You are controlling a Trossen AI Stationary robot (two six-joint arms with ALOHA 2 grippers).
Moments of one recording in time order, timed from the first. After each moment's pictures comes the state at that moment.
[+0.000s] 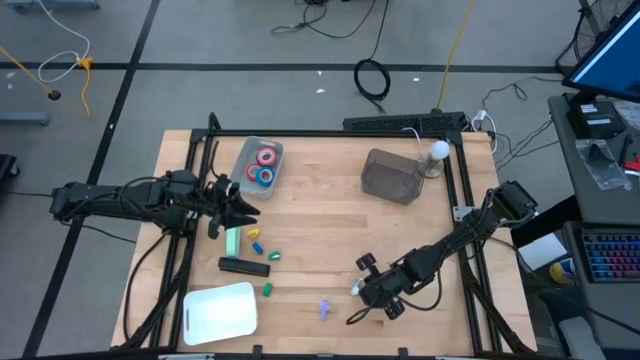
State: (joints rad) left arm 0.04 0.53 0.42 -0.02 0.26 -0.55; right arm 0.56 1.73 0.99 -0.34 0.11 -0.02
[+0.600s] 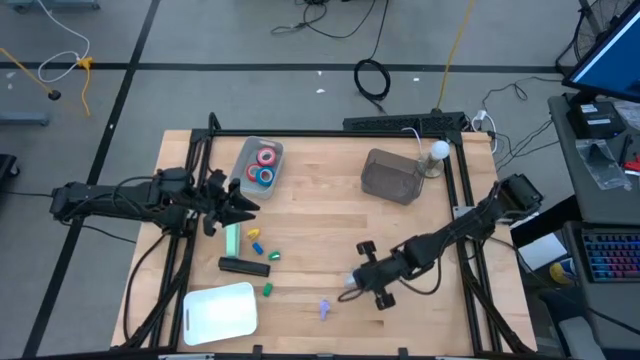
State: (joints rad) left arm 0.04 0.53 0.42 0.13 0.26 -0.56; right arm 0.47 1.64 0.99 -0.32 0.11 0.14
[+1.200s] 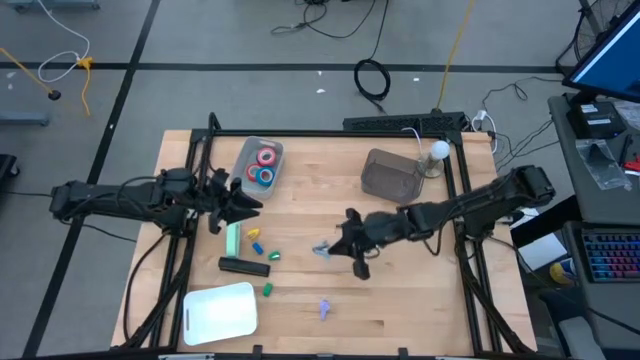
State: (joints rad) left arm 0.04 0.57 0.42 0.13 0.21 -0.59; right arm 0.24 1.50 0.99 0.05 -0.01 0.30
